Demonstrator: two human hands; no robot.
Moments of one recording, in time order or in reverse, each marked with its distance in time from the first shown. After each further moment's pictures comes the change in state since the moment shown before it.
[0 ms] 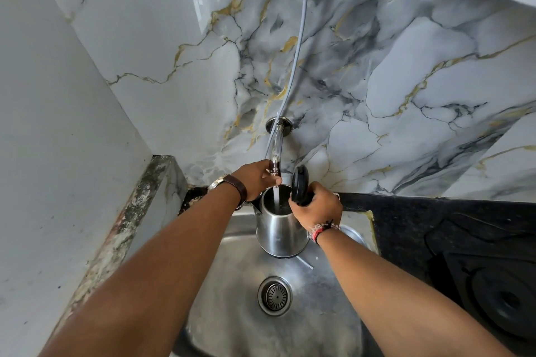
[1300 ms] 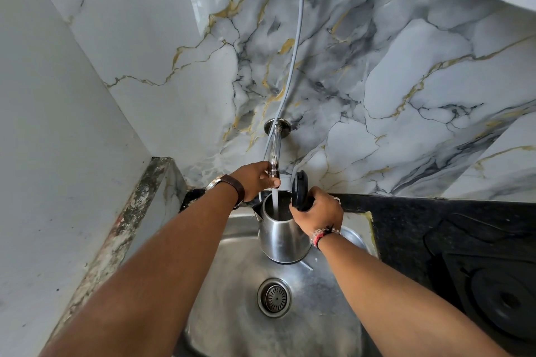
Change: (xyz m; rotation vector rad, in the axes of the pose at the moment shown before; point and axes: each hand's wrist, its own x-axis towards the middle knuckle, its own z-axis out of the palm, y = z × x) left_hand 0.001 0.001 -0.001 -0.065 -0.030 -0.029; right_hand -0.005 0.011 -0.001 -0.038 -0.014 -0.018
